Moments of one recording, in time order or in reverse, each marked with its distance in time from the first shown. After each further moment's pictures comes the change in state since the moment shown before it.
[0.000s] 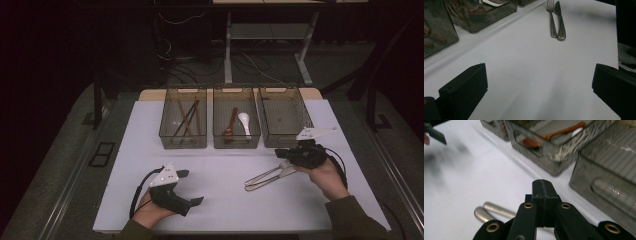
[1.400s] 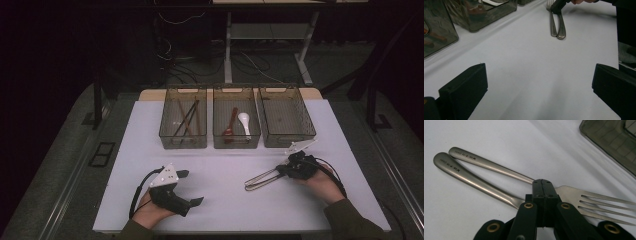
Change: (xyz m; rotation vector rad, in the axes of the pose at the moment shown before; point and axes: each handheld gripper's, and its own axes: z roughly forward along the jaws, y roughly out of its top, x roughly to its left) left arm 0.000 -0.001 0.000 0.005 -0.001 0.001; right arm -0.003 -0.032 0.035 0.276 -0.066 -0.081
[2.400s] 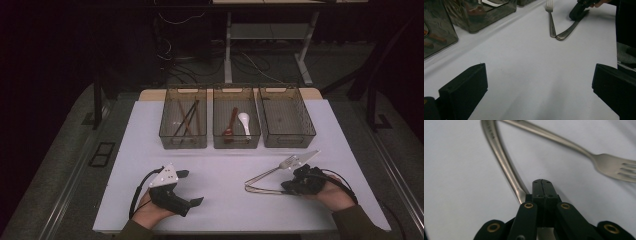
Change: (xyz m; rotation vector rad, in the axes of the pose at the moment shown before) left arm 0.000 0.001 -0.001 -0.005 -0.004 0.003; right arm 0.025 -0.022 -0.022 0.103 0.108 -0.088
